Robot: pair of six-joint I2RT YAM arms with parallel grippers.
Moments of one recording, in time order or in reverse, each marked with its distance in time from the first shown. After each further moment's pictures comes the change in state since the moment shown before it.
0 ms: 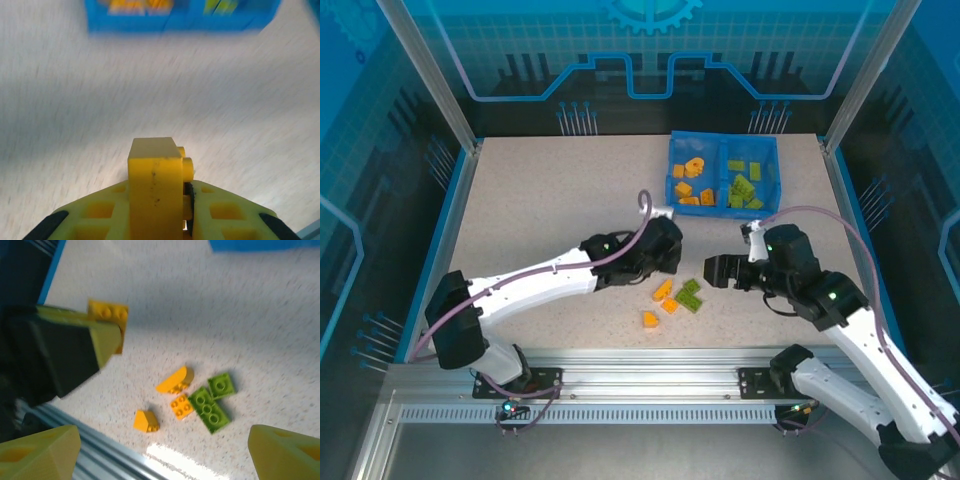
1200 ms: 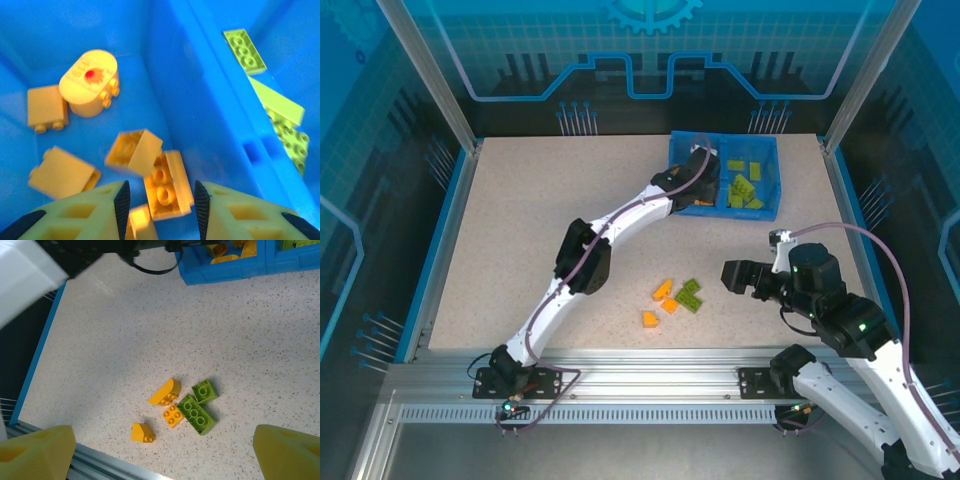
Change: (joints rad) left arm 0.267 0.967 1.027 0.015 0.115 0.349; right arm 0.000 -0.156 -0.002 -0.083 0.101 0.088
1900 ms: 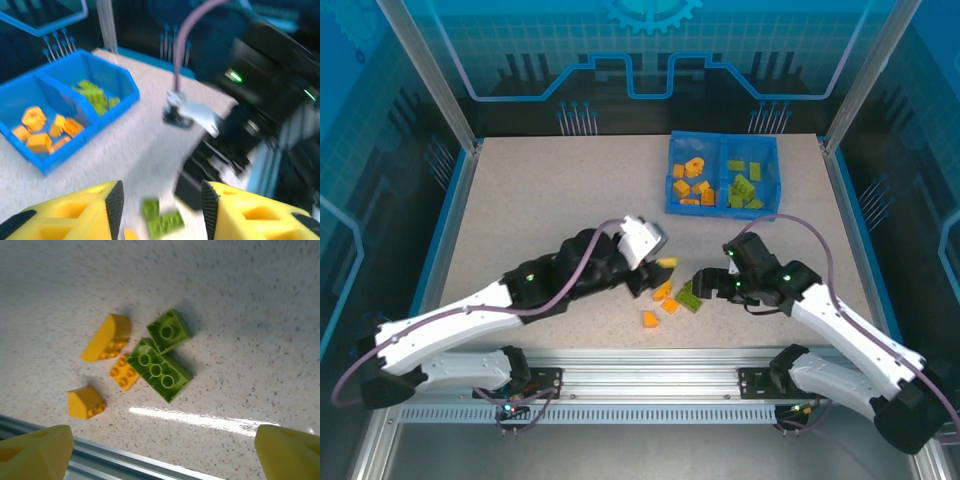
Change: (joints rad) left arm -0.340 -1.487 -1.335 0.200 0.155 0.335; right arm 0.072 0.422 -0.153 0.113 -0.040 0.095
